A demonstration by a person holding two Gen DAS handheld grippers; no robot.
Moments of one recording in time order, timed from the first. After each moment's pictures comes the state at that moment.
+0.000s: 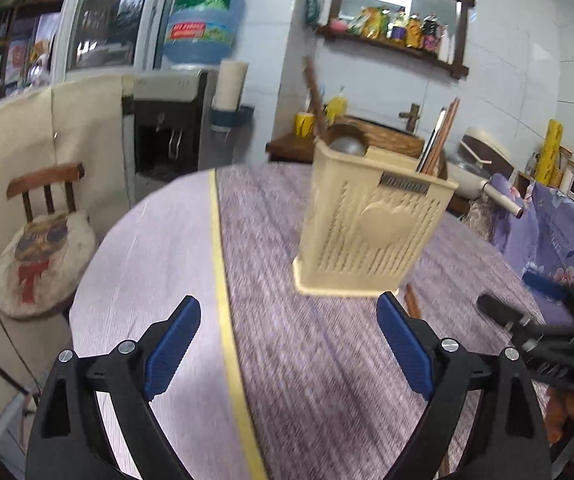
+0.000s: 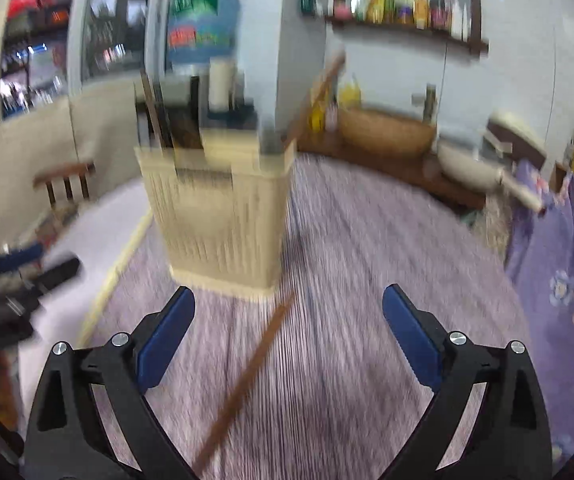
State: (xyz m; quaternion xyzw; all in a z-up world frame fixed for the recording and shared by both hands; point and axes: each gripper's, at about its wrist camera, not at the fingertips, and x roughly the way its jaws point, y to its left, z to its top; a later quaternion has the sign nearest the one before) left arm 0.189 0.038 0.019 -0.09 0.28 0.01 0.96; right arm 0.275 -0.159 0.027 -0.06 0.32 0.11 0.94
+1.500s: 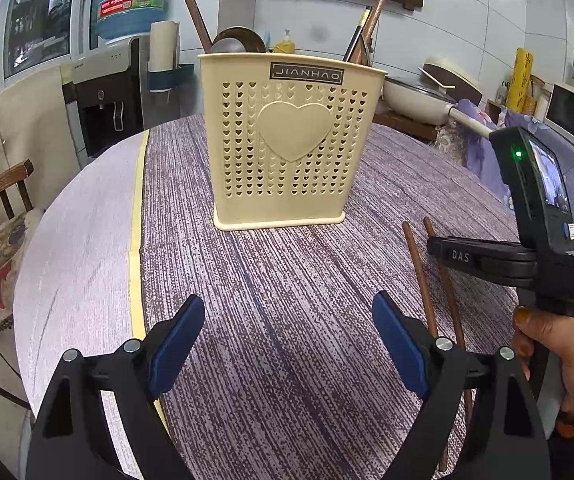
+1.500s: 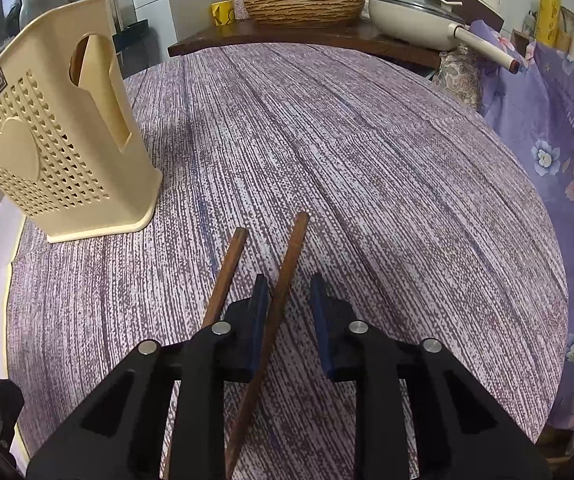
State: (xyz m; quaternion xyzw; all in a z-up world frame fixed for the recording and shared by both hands) left arm 0.200 -0.030 -0.015 -0.02 0.35 -0.06 0.93; right arm 0.346 -0.203 -0.034 0.02 0.45 -0.01 0.89
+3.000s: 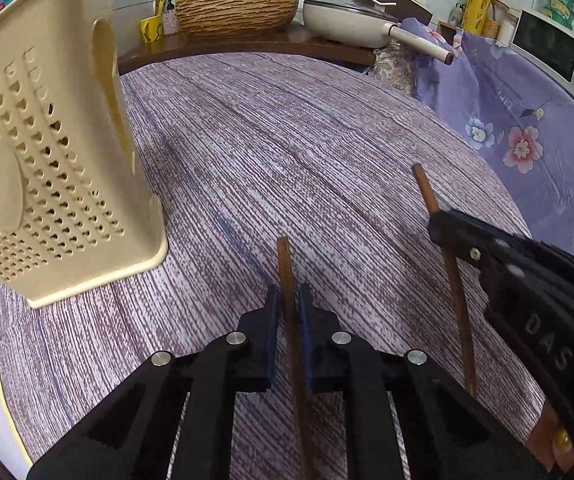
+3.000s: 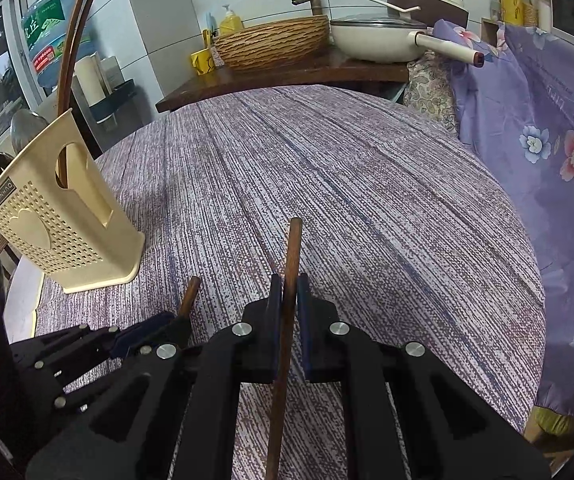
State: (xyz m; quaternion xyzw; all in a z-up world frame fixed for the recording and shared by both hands) left arm 0.308 -0.159 -0.040 0.04 0.45 -0.16 0.88; right arm 0.330 -0.271 -0.013 0.11 0.39 0.00 0.91
